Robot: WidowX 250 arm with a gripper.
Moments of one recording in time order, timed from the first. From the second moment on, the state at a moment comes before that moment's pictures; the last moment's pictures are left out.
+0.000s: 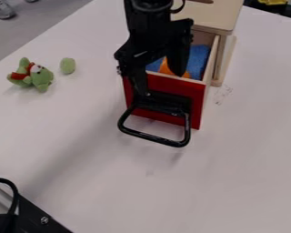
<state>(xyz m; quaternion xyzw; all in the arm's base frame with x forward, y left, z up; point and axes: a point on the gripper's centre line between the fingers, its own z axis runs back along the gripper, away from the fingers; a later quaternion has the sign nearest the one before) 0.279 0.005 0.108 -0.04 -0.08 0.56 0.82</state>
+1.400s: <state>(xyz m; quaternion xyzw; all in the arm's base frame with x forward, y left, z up) 0.342 0.016 0.068 0.01 -0.06 0.53 0.85</state>
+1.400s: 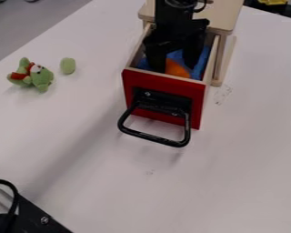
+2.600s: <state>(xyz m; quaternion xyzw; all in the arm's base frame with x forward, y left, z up) 0.333 0.021 0.080 0.01 -0.07 0.54 0.84</state>
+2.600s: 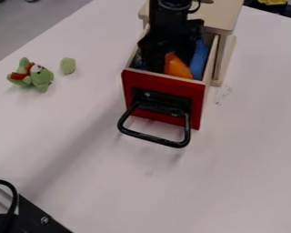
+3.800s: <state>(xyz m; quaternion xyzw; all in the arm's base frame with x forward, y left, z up) 0.288 0.128 0.130 0.00 -0.10 0.69 0.71</state>
